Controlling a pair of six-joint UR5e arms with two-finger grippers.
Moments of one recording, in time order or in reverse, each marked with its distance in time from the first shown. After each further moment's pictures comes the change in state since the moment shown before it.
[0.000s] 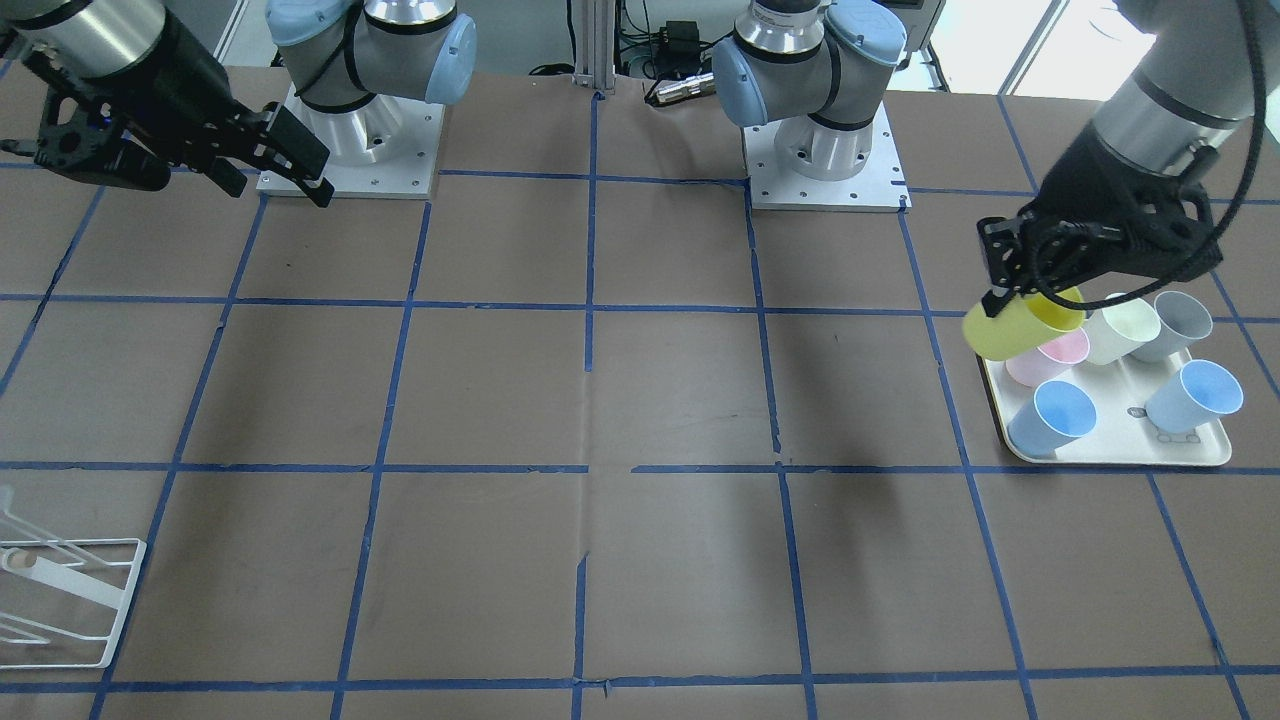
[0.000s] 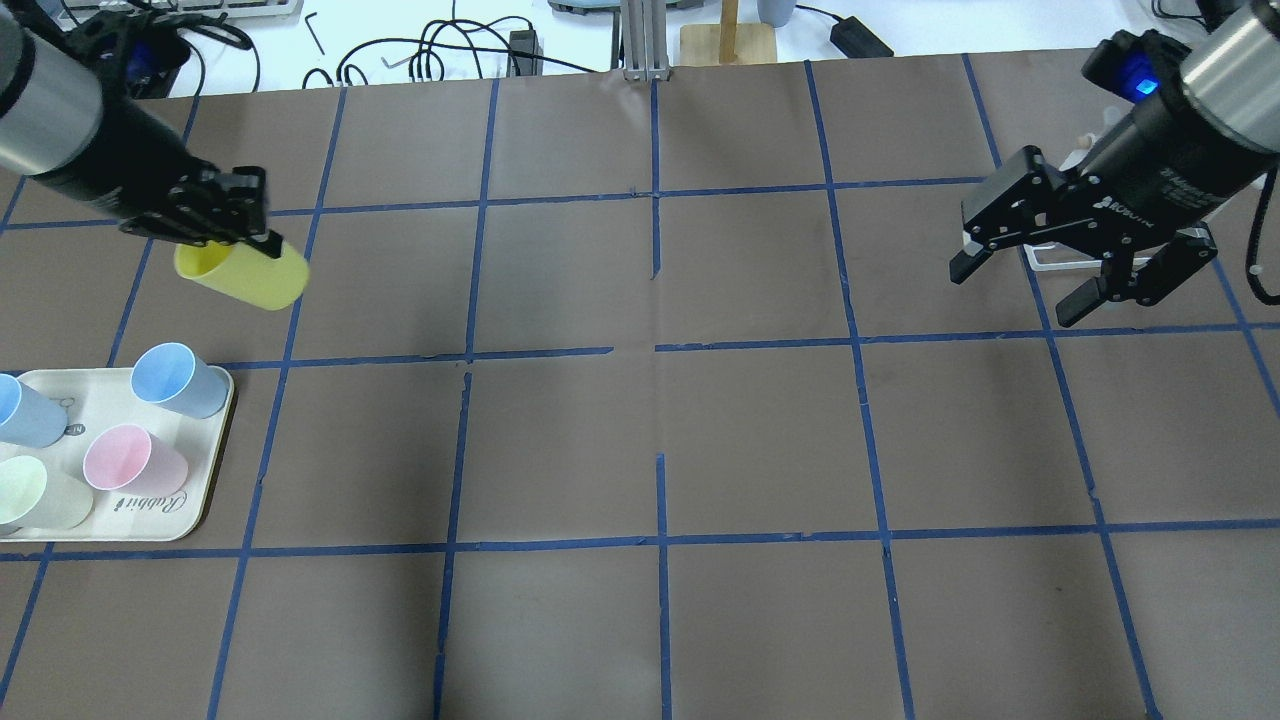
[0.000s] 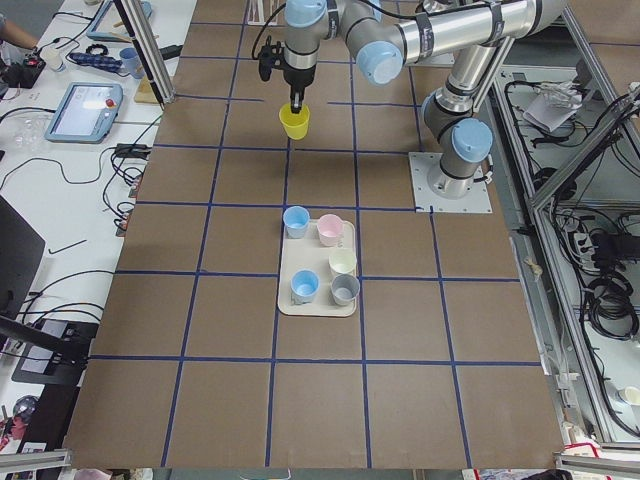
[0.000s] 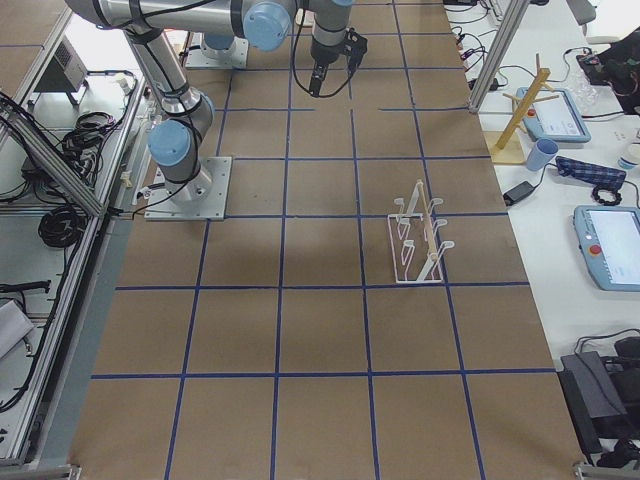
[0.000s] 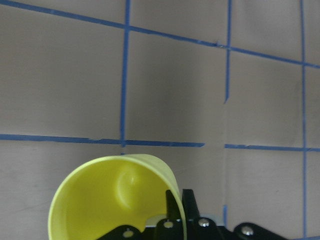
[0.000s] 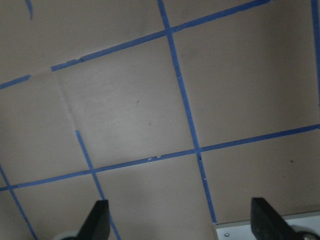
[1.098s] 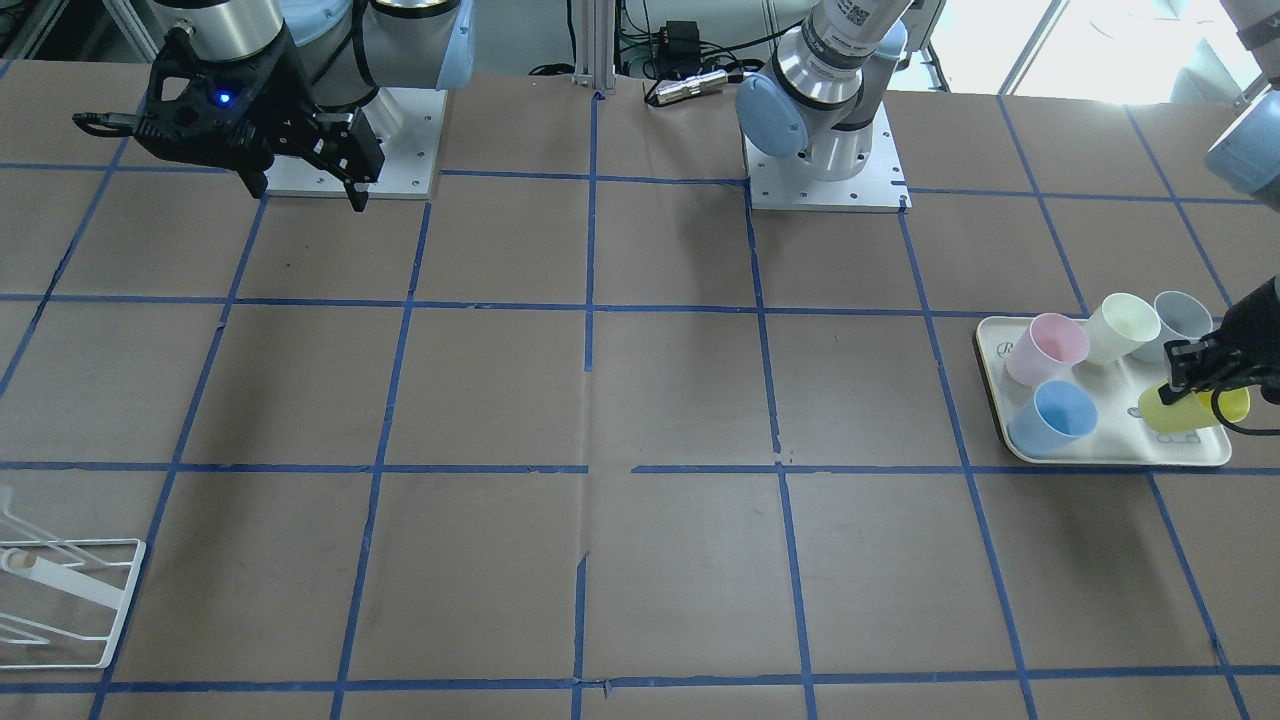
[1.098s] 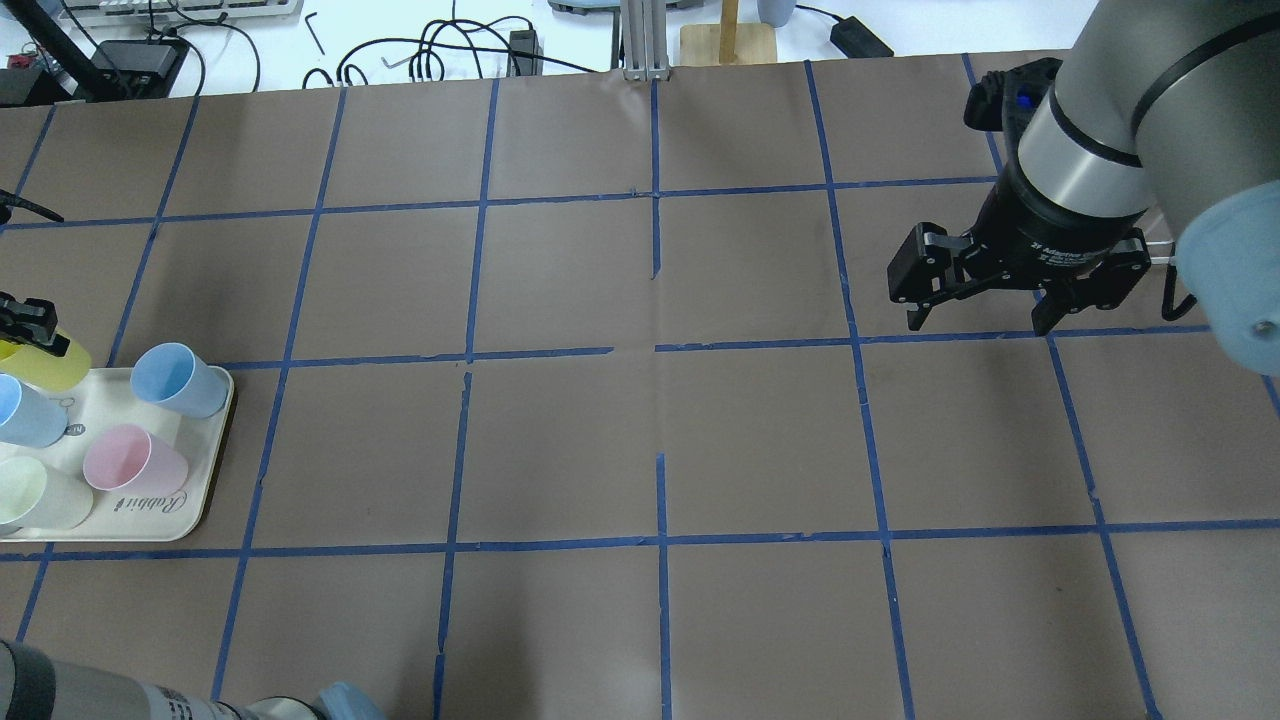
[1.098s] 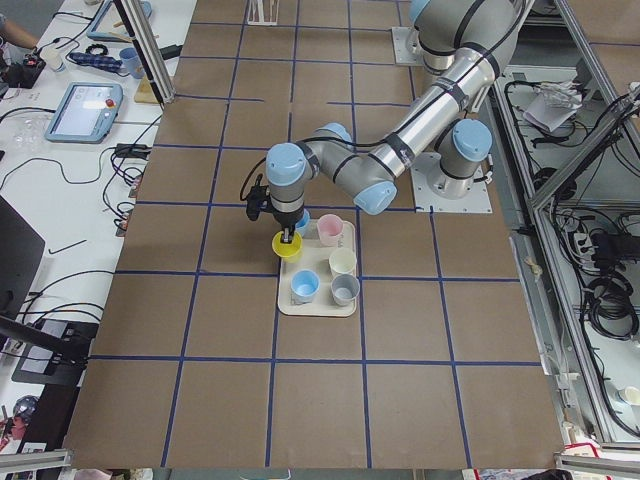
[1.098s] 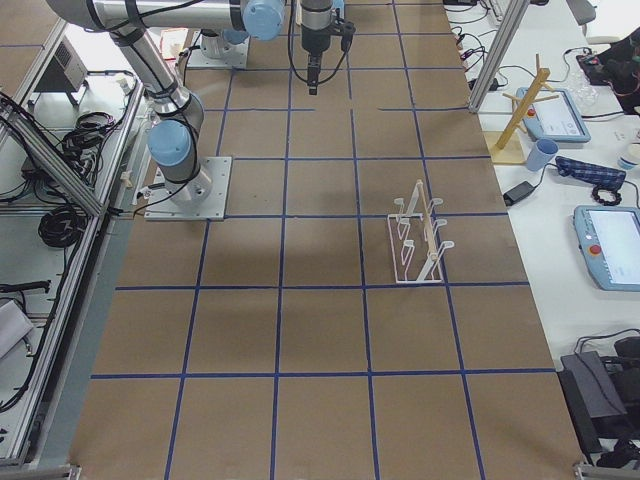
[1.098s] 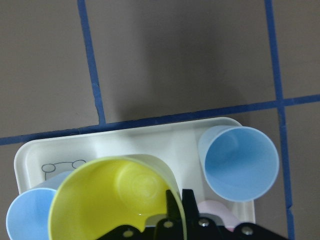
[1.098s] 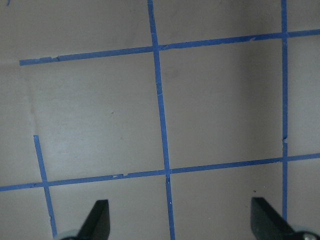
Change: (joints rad) left arm 0.343 -0.346 -0.013 0.333 0.087 0.336; right arm 0.110 -0.052 0.102 -0.156 -0.135 -0.059
